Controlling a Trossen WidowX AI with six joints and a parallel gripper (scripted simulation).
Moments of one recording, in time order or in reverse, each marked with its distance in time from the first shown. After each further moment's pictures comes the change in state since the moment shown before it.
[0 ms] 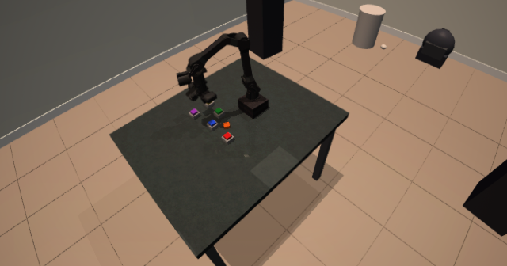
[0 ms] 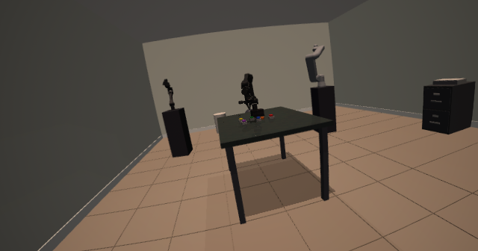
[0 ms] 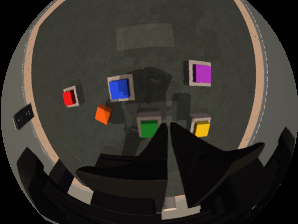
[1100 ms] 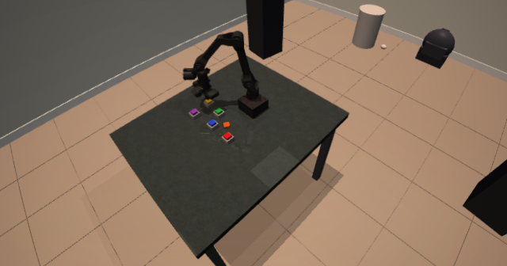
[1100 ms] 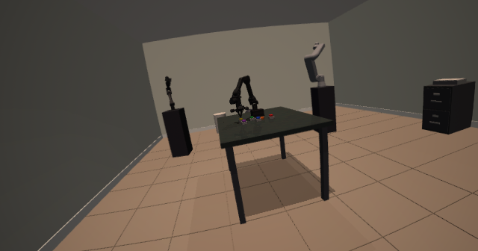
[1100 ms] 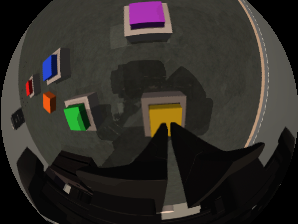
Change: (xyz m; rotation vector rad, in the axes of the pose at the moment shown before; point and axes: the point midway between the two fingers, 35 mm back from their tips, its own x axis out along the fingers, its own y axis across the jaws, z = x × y) arm 0.076 -0.091 -0.072 0.008 0.005 -0.015
